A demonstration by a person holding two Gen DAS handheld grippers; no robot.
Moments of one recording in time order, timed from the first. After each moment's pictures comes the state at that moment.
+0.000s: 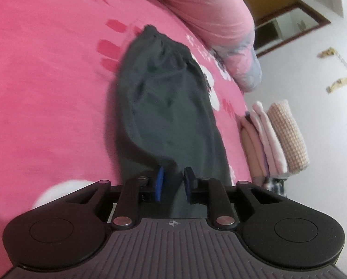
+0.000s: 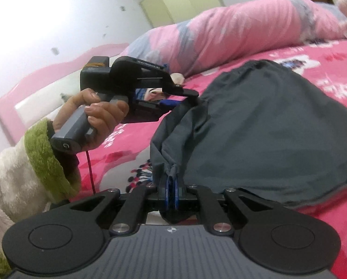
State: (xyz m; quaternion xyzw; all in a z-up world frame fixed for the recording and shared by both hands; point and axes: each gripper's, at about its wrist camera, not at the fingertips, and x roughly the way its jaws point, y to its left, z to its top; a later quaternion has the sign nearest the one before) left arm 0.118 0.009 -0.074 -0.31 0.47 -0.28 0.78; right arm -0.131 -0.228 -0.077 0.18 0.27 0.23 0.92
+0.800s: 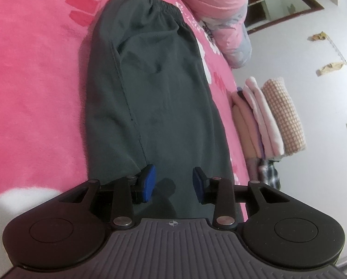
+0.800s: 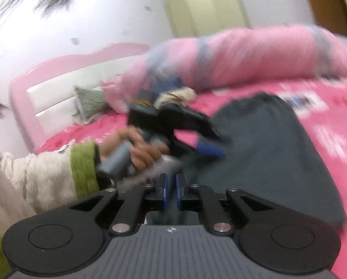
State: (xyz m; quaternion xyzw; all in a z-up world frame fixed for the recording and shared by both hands) left arm 0.139 -0.018 -0.121 -0.32 0.50 -0.34 0.73; right arm -0.122 -0.234 -0.018 0.07 0.23 0.29 0.93
